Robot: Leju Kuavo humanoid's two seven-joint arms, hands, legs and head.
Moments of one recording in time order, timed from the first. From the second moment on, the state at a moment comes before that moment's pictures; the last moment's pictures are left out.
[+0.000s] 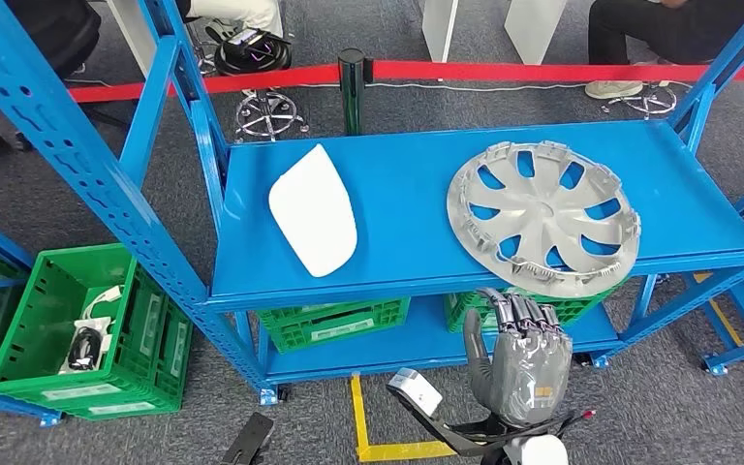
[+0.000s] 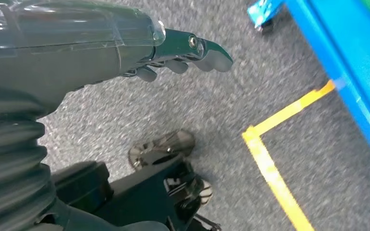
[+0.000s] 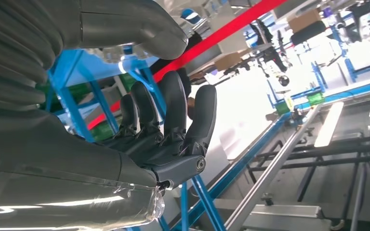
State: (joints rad) left arm -0.17 0.03 -0.98 -0.29 0.61 0.32 -0.34; right arm -0.02 -0.06 0.57 -1.73 1.52 -0.70 0.38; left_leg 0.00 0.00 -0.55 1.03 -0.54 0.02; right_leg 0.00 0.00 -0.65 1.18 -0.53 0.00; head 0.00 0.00
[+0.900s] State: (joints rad) left arm -0.18 0.02 -0.99 -0.29 0.61 0.31 -0.35; right arm -0.01 -0.06 0.57 -1.70 1.50 -0.70 0.33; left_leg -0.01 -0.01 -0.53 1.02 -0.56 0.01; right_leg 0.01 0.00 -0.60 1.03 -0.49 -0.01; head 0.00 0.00
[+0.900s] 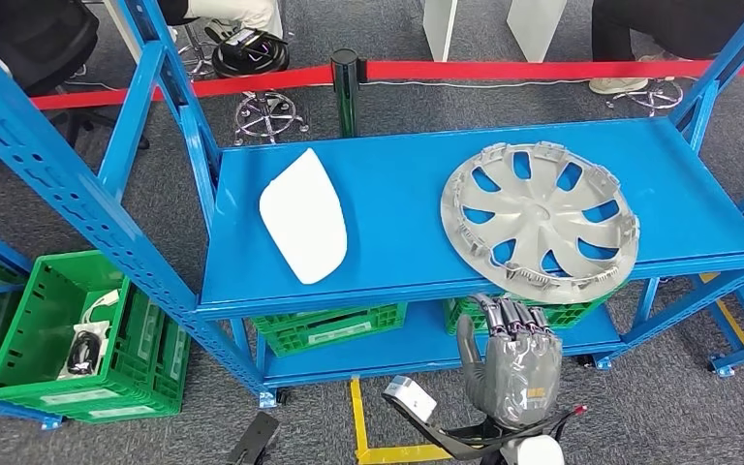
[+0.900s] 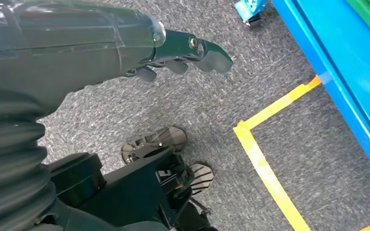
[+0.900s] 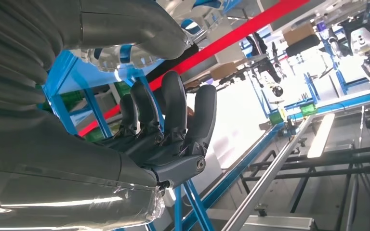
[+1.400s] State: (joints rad) left arm -0.18 0.02 -0.99 -0.29 0.60 0.34 -0.39; right arm 0.00 -0.05 0.56 -1.69 1.49 -0.70 0.30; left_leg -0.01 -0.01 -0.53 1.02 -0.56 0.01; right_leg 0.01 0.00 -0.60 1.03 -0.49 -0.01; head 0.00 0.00
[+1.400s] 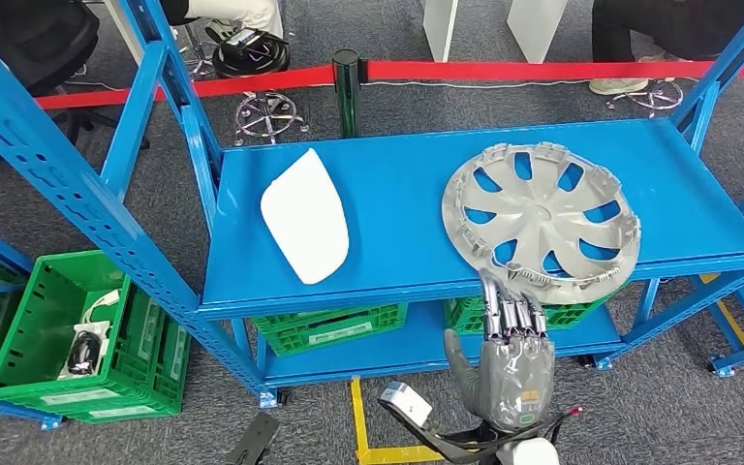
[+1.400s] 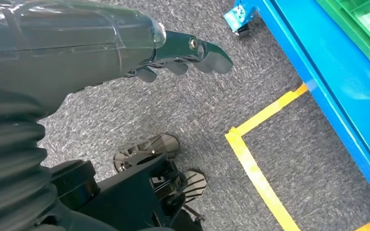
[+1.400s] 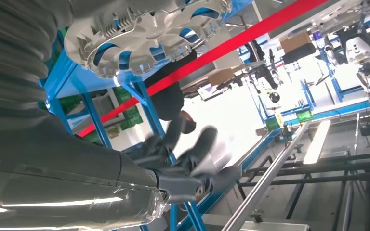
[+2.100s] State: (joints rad) left arm -0.17 0.02 -0.99 -0.29 0.60 0.35 -0.37; right arm 0.00 -0.13 0.52 -1.66 1.54 -0.70 0.49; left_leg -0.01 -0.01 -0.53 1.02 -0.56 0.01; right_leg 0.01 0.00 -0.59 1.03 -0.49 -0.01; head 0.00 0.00
